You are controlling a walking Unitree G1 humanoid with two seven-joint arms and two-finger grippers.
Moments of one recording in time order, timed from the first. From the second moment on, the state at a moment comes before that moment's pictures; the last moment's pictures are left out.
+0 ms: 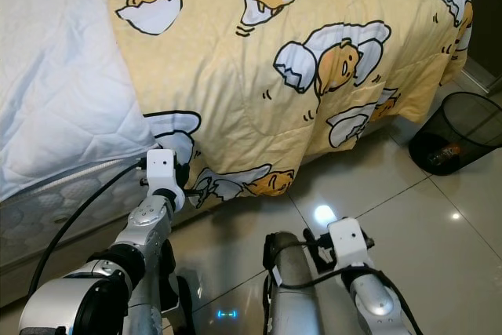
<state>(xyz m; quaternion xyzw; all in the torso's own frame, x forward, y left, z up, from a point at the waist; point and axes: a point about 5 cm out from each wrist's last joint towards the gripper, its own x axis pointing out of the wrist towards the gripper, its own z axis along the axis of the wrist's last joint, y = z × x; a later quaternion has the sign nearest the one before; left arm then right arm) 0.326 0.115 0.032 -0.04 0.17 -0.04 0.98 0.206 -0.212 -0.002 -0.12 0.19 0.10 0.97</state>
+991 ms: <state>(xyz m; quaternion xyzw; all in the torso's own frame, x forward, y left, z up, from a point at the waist) 0.314 0.131 0.015 -0.02 0.21 -0.01 0.98 0.199 -0.206 -0.006 -0.11 0.20 0.14 0.96</state>
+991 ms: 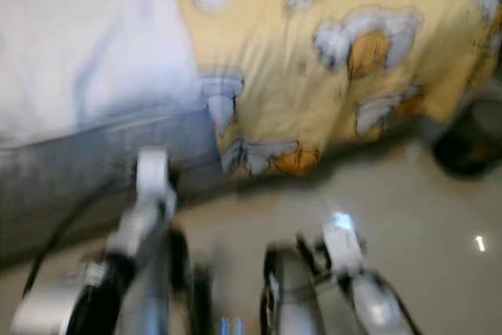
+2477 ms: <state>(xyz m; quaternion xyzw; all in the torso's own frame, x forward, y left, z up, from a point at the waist) 0.301 0.147 0.089 0.07 -0.01 -0.03 1.00 0.289 -0.191 0.086 -0.06 -0.01 -0.01 1.00</state>
